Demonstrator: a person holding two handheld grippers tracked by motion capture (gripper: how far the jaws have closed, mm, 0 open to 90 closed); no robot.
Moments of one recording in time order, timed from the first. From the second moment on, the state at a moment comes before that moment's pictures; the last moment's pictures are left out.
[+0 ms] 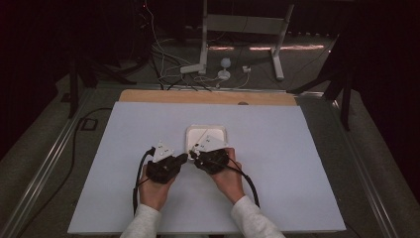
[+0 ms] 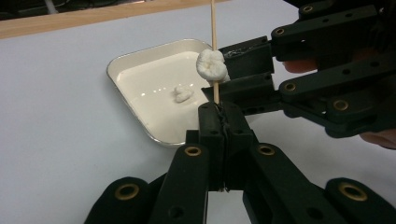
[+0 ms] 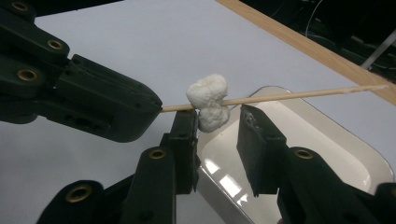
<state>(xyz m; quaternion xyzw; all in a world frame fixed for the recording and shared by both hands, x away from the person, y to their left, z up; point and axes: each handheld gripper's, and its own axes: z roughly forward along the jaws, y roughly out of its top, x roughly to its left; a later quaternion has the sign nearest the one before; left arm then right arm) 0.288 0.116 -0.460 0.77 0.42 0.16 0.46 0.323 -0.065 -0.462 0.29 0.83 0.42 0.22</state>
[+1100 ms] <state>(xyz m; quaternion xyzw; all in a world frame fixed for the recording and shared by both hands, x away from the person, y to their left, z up) 0.283 0.106 -0.456 0.77 0.40 0.16 0.46 0.357 -0.108 -0.450 0.41 0.76 0.45 0.21</state>
